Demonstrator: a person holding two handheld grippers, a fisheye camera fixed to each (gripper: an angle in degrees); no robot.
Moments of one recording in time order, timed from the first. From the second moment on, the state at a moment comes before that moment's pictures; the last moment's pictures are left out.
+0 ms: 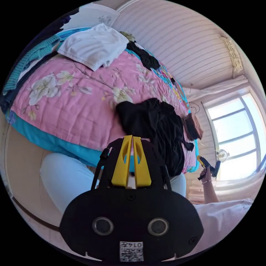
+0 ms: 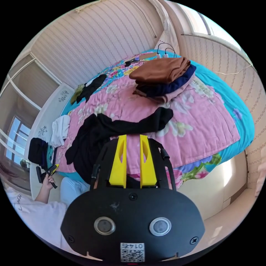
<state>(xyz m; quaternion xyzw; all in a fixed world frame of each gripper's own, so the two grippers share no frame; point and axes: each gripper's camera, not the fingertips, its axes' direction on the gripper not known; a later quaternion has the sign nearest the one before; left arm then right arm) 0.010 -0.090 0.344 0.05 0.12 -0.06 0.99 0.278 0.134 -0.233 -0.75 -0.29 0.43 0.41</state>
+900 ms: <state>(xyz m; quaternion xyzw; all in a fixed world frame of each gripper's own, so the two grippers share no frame) 0.061 -0.122 0.299 0.00 0.13 0.11 0.99 0.285 0.120 -0.262 -0.67 -0.46 0.51 0.28</state>
